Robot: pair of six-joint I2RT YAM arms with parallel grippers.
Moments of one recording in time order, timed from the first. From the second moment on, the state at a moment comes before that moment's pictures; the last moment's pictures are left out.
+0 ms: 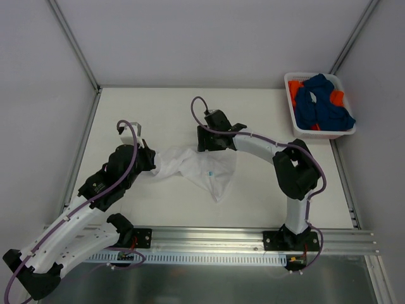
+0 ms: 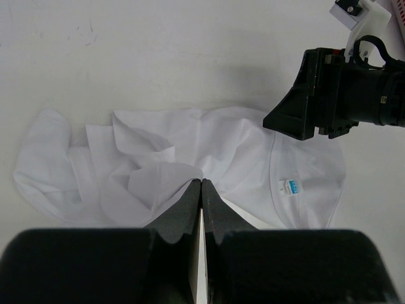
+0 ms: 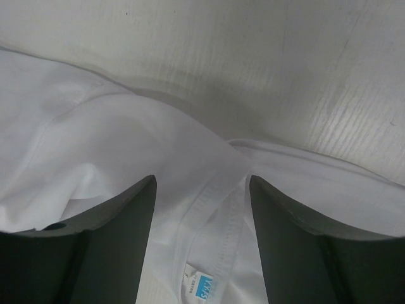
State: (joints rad) left arm -0.66 0.69 0.78 -0.52 -0.41 -0.47; right arm 0.71 1.93 1.40 -0.37 0.01 0.49
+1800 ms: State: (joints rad) left arm -0.66 0.78 0.74 -0.52 -0.53 -0.52; right arm 1.58 1.49 1.02 -0.80 0.39 0.88
